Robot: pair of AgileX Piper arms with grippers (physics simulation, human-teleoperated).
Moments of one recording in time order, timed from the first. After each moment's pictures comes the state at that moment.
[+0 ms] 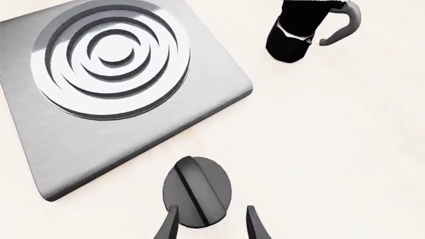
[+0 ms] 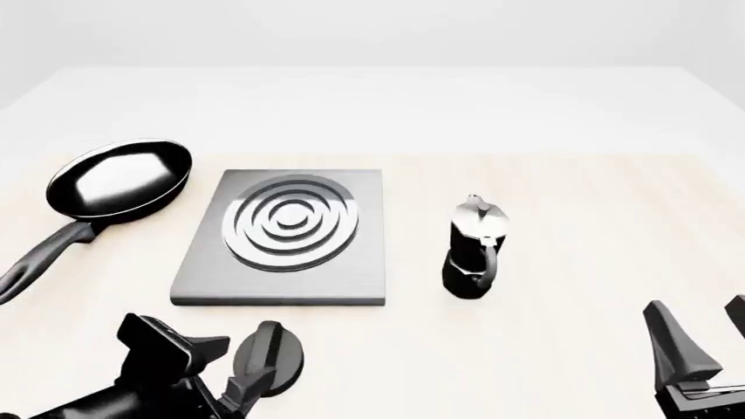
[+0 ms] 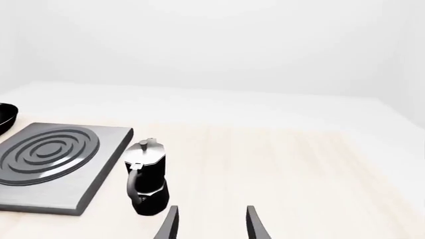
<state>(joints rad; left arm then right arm) -0.64 1.10 -0.08 -0.34 -0.11 0.05 0.00 0.00 0.06 -0.03</state>
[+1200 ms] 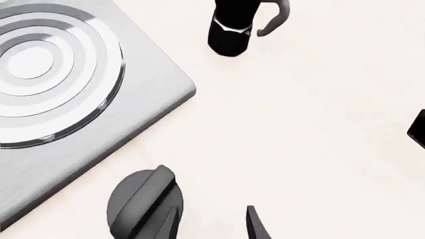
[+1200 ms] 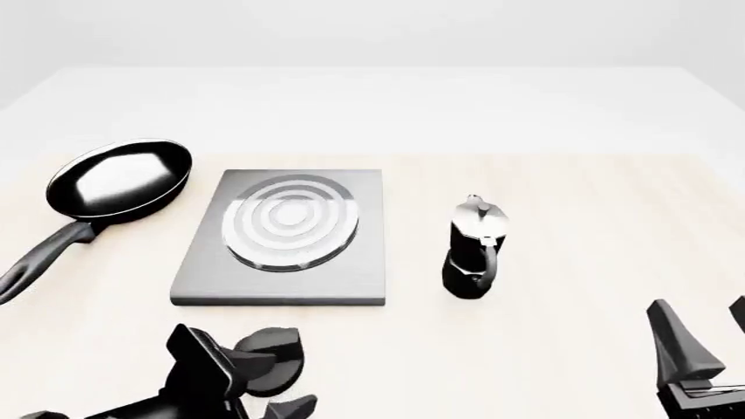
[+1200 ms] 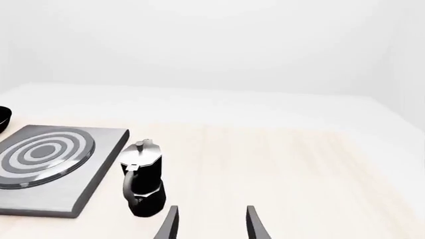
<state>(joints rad) -0.85 1.23 -0.11 -0.44 -0.16 0.03 0.00 0.00 0.06 -0.03</state>
